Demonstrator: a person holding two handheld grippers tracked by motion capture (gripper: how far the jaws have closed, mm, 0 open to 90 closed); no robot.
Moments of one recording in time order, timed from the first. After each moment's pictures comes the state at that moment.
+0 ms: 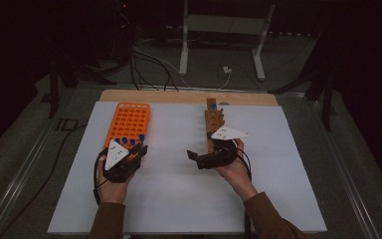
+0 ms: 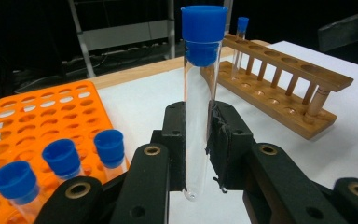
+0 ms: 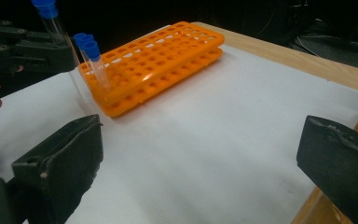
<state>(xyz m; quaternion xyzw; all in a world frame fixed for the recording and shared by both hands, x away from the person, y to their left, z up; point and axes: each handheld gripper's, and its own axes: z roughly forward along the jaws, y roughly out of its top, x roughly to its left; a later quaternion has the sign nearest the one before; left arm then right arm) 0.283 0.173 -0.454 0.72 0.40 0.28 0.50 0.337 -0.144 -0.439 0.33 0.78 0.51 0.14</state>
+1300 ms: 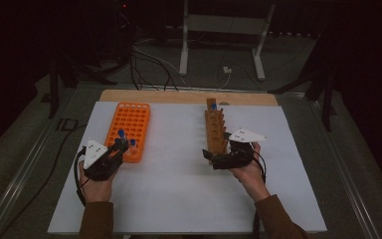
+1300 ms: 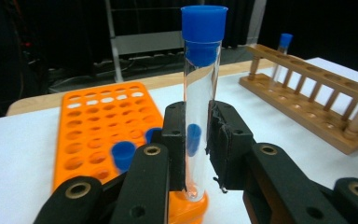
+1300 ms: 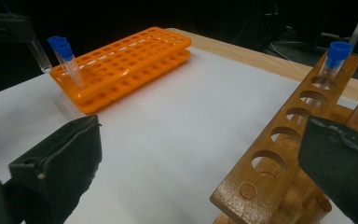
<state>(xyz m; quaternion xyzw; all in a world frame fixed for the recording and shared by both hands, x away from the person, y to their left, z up) 0.280 0.217 -0.447 0.68 0.44 0.31 0.50 0.329 -0.184 -0.437 0.35 0.77 0.51 0.17</state>
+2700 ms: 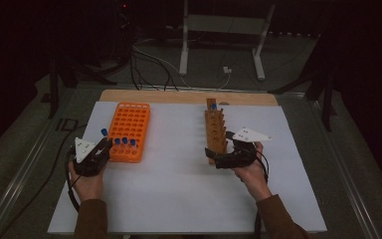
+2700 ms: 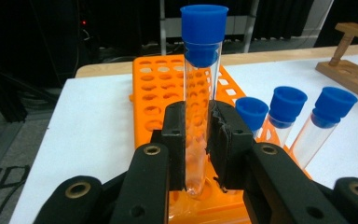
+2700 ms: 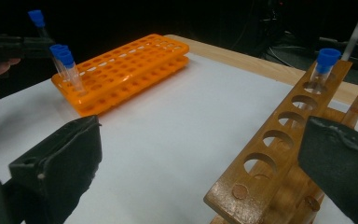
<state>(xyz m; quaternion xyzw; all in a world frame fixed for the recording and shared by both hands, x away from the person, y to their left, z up) 0.303 0.249 -0.480 0.65 0.51 0.34 0.44 0.329 -0.190 -0.434 0.35 0.76 0.52 0.18</state>
